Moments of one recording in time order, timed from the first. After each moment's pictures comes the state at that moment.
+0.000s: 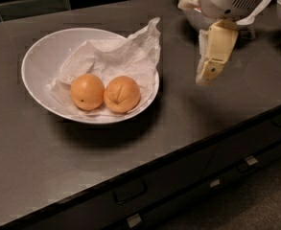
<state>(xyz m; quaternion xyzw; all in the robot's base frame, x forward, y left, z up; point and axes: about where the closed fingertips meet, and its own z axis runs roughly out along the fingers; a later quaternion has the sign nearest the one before) 0.496 -0.106 1.015 -0.72 0.66 0.00 0.21</state>
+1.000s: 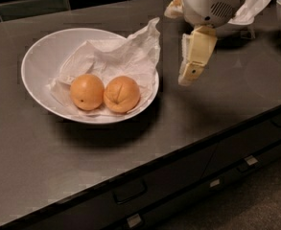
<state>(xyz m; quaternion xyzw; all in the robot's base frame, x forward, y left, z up) 0.516 -0.081 0.998 -0.72 0.65 0.02 0.22</state>
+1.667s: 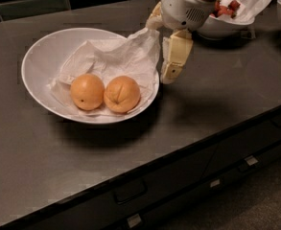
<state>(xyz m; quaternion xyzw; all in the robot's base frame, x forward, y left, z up) 0.542 -0.053 0.974 -0.75 0.63 0.05 0.20</state>
